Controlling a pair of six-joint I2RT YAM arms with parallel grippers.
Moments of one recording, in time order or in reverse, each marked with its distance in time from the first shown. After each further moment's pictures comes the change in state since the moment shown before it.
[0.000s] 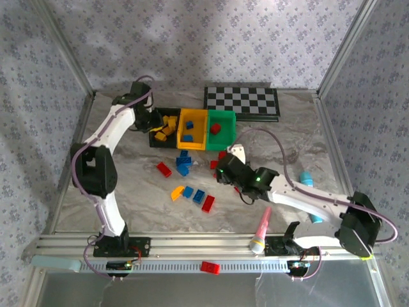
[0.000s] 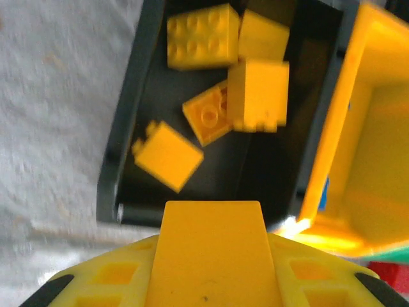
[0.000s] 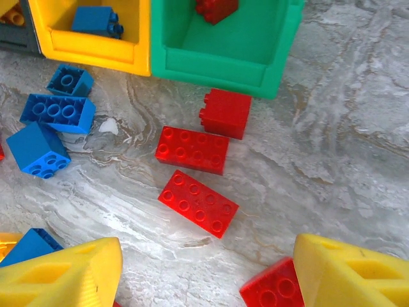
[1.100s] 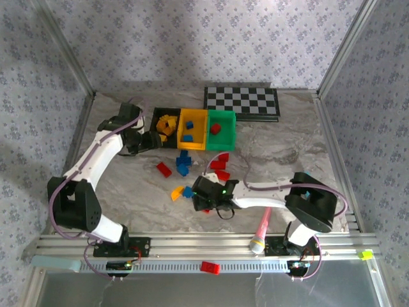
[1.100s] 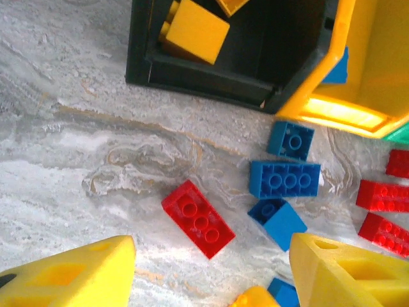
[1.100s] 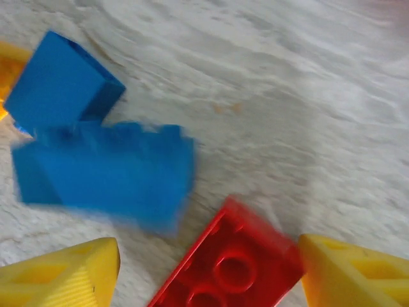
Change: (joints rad) left arm -0.001 -0.437 -0.471 0.023 0.061 0.068; right arm 0.188 0.432 0.032 0.141 -0.319 0.244
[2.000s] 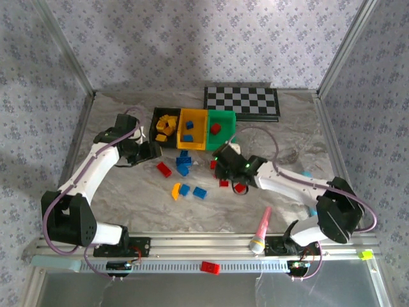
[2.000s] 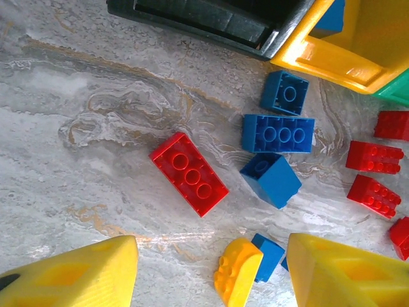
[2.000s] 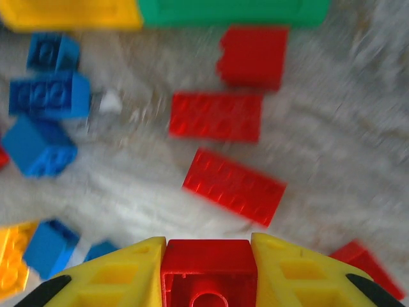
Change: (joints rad) left arm 0.006 -0.112 -0.148 0.028 0.080 -0.020; right arm -0.328 -0.222 0.084 -0.157 0.057 -0.124
